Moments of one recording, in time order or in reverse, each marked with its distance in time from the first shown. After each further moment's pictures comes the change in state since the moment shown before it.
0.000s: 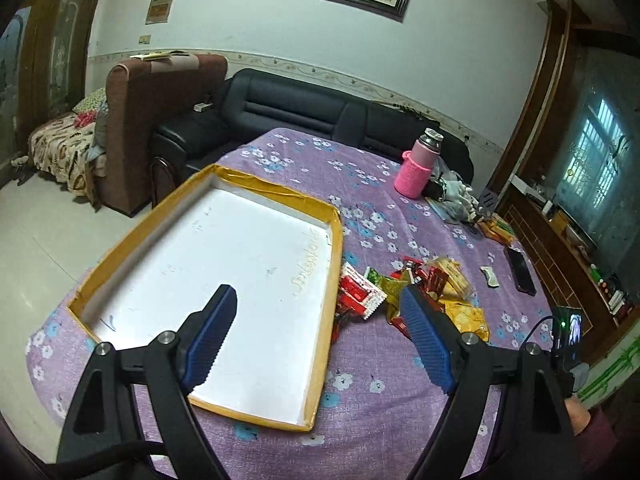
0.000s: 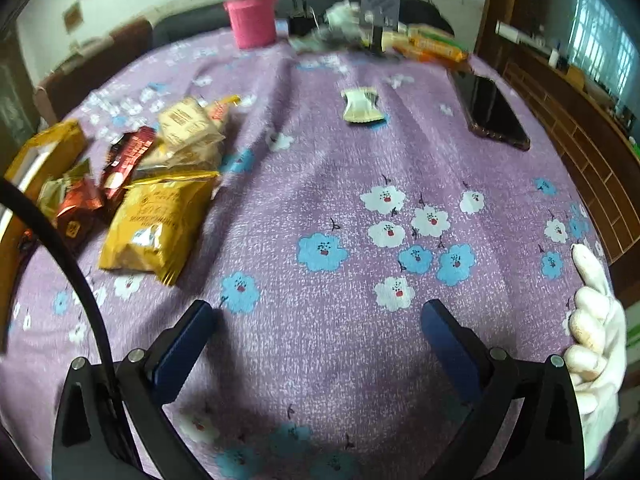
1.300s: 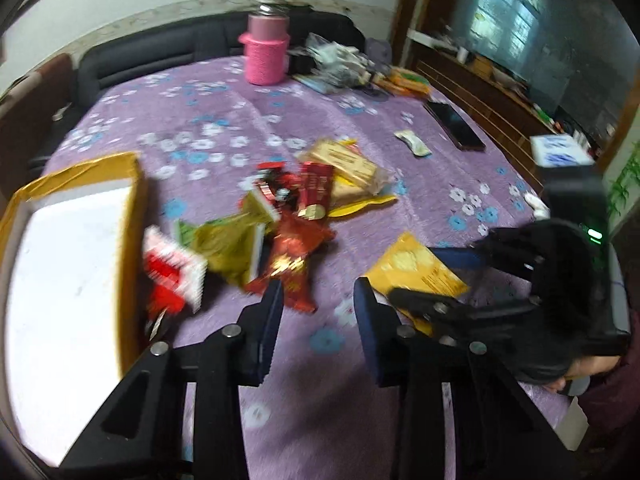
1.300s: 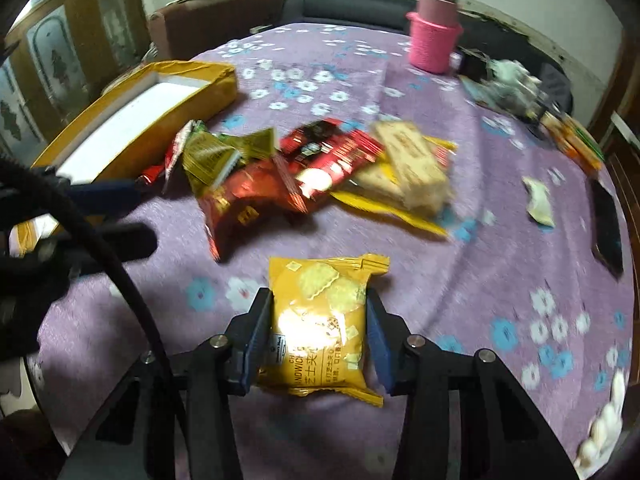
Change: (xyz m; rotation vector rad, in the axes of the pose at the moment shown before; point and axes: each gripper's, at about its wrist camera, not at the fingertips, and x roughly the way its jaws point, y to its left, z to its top) left arm 0.123 -0.137 -0.027 0.443 0.371 -0.255; right arm -0.024 0.098 0.015 -0.317 0.016 0.241
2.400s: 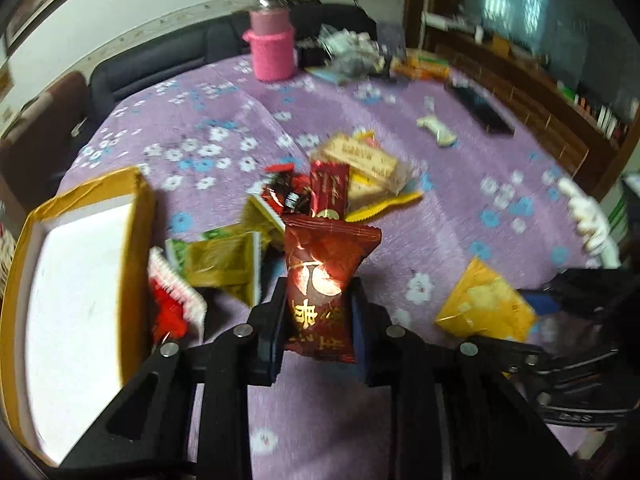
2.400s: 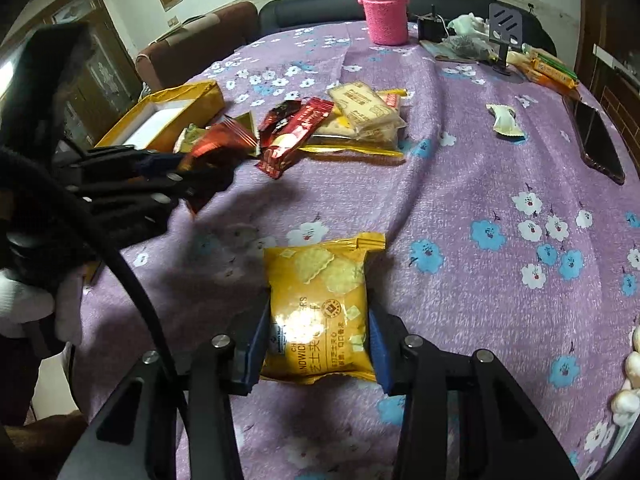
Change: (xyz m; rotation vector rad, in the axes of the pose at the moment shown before) left arm 0.005 -0.012 0.002 0.016 -0.010 0.135; right arm -0.024 -0.018 -0.042 0.141 -0.046 0.110
